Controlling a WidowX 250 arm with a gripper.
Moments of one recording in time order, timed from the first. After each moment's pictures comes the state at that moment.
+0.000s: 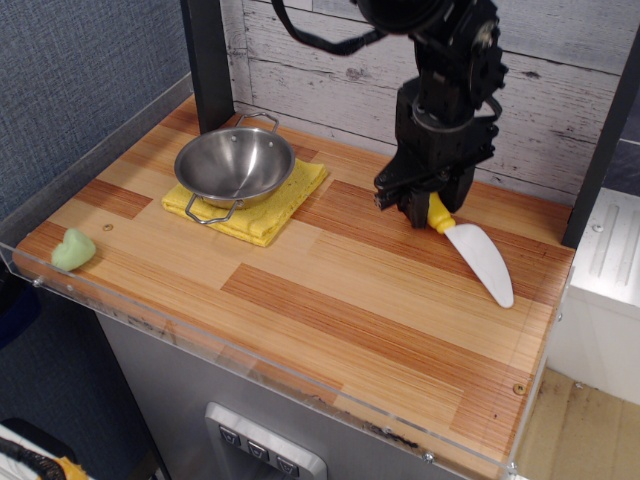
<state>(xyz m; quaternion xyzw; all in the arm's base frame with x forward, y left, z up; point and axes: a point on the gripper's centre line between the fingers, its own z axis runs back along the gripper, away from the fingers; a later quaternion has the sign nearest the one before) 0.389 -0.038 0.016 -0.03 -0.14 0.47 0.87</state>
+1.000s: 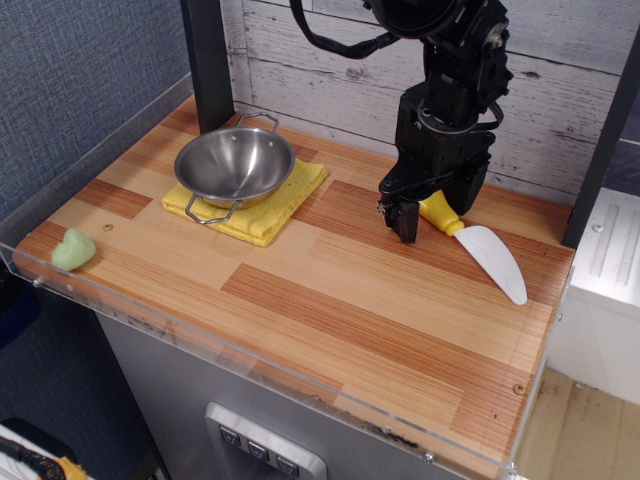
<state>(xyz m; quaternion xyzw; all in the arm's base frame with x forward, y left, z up) 0.384 -0.039 0.013 0.00 -0.10 0.51 0.85</state>
